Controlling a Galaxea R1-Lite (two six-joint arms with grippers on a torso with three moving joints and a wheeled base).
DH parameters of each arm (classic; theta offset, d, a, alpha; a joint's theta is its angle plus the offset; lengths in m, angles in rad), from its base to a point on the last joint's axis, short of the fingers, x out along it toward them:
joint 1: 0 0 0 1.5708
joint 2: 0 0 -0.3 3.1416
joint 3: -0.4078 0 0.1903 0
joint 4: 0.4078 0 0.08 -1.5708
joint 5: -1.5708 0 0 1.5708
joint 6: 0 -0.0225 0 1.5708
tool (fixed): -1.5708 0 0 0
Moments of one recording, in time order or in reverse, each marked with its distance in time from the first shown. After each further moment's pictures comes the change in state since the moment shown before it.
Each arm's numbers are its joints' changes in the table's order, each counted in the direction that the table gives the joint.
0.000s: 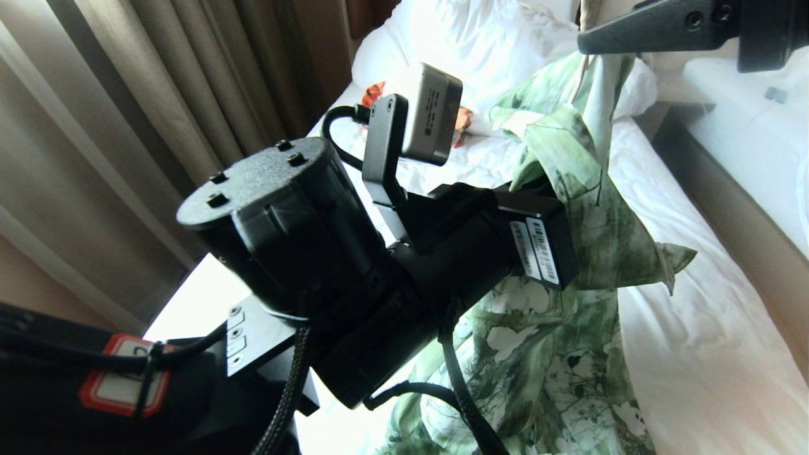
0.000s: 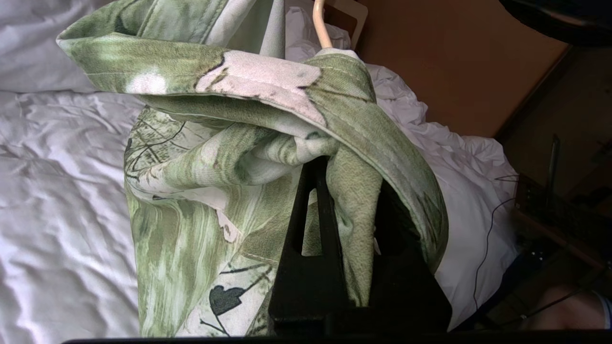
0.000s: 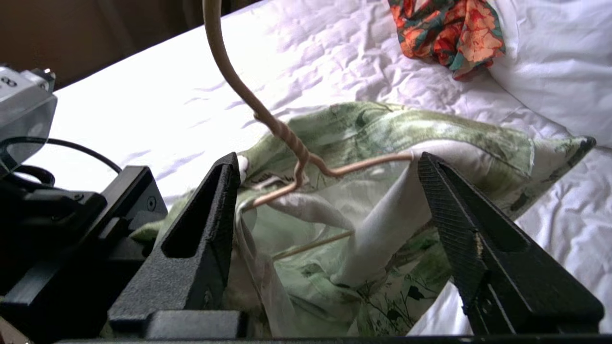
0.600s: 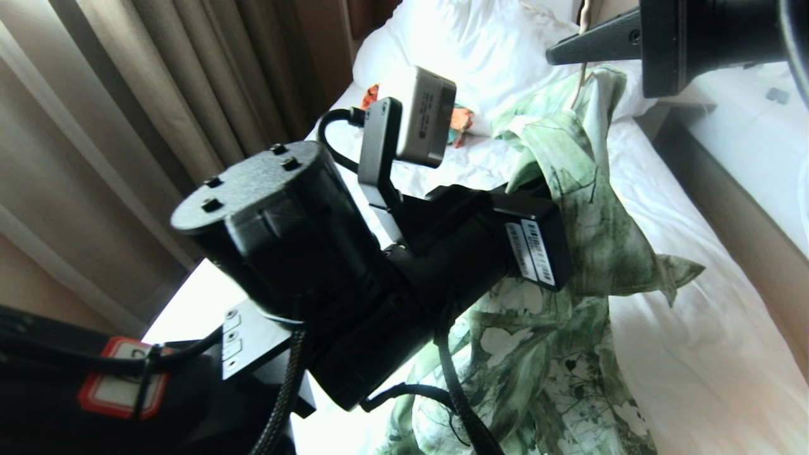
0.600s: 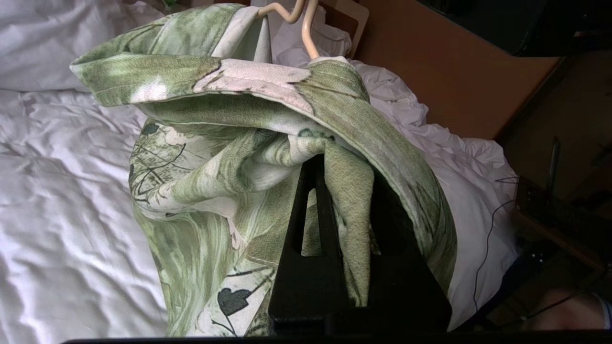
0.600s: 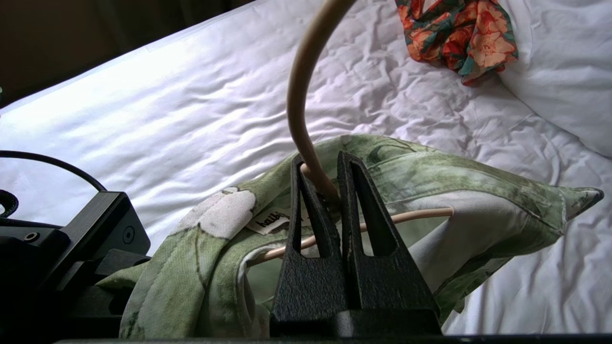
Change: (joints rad) left arm 0.003 0.001 0.016 -0.010 0.002 0.003; right arm 0.008 -0.074 -0.001 -0.067 0.002 0.010
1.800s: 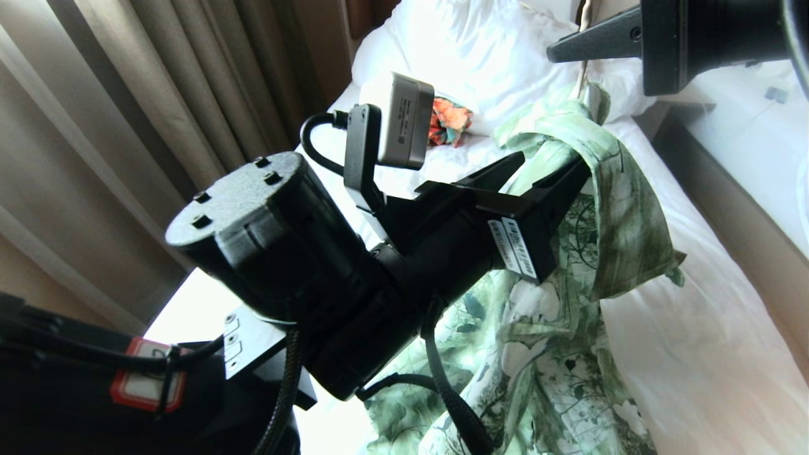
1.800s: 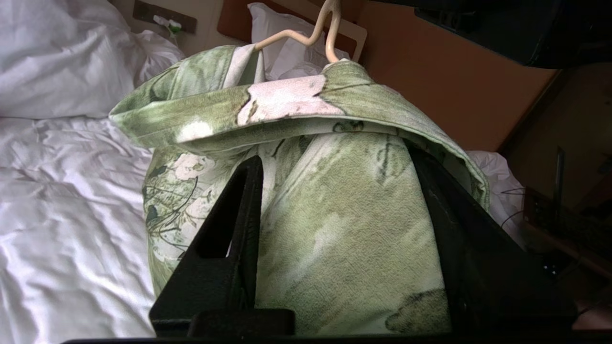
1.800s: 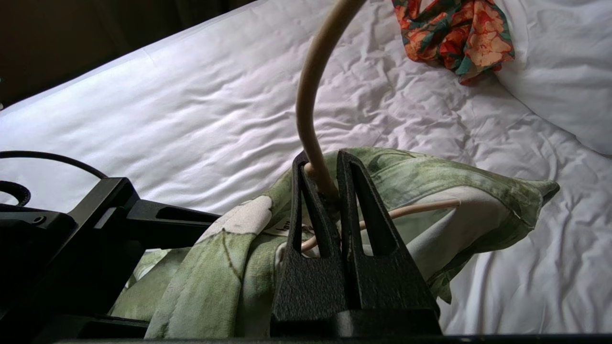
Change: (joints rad) left arm 0.038 -0.013 0.036 -0.107 0.029 -0.018; right arm 0.009 0.005 0.003 -0.004 0.018 -0.003
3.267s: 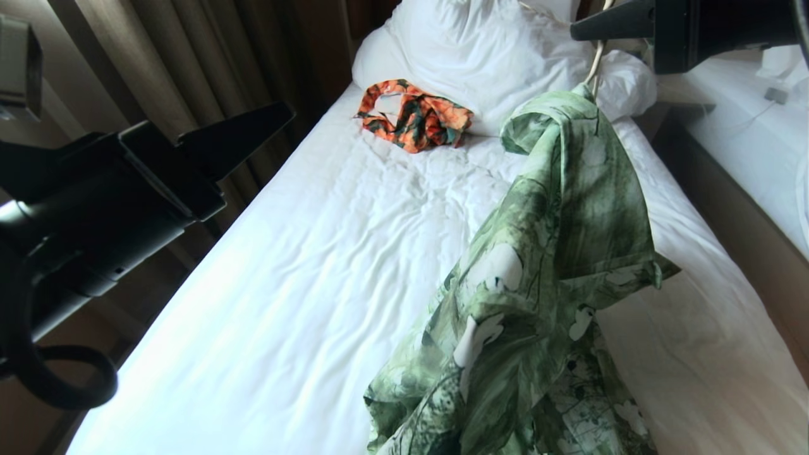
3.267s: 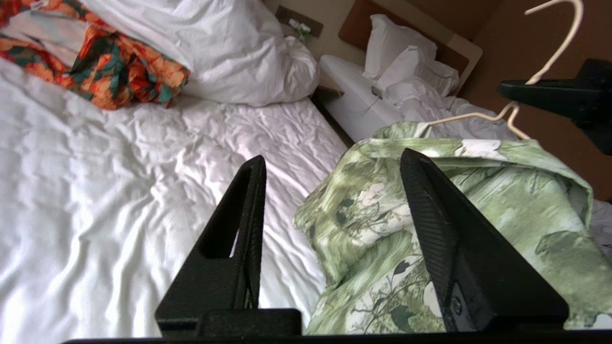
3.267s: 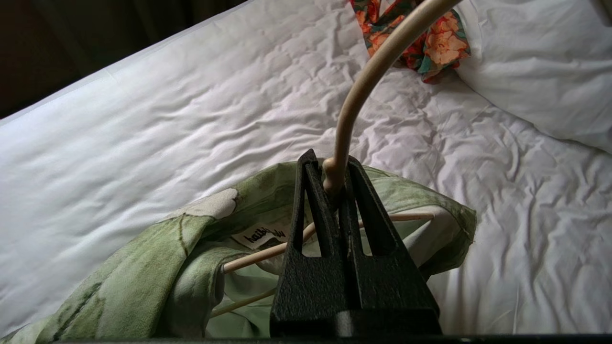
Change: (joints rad) left arm 0.438 0.542 0.236 0.392 0.095 0.153; right arm -0.032 0.008 0.003 -0.033 0.065 -0.018
